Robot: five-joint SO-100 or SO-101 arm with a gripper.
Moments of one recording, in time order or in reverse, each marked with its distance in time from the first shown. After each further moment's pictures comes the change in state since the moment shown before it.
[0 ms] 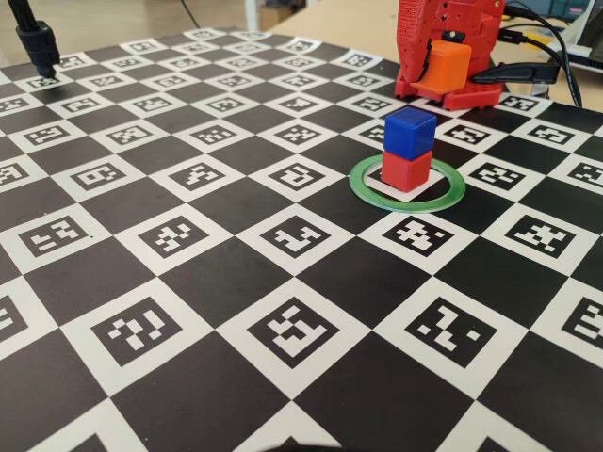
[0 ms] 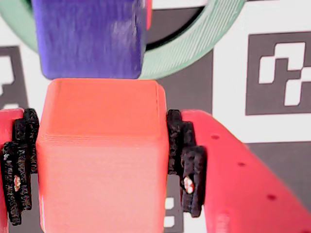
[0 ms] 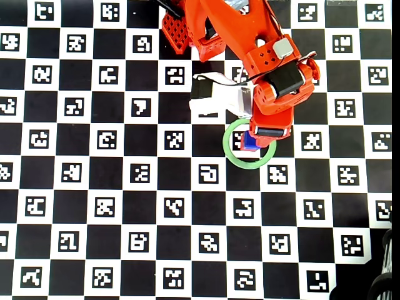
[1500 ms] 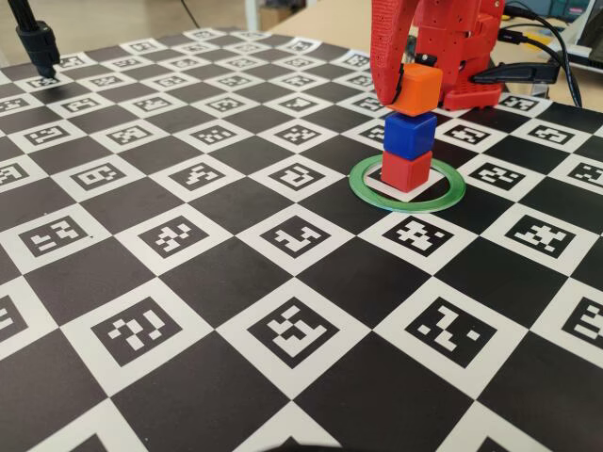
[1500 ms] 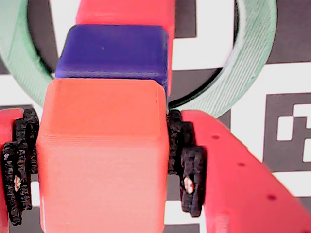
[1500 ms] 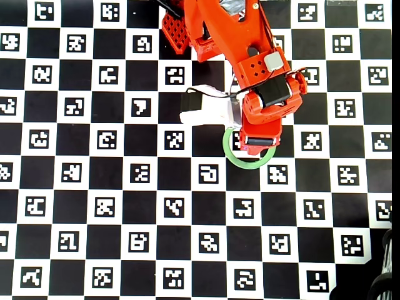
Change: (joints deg) arm 4.5 -1.7 3.8 -5.0 -4.7
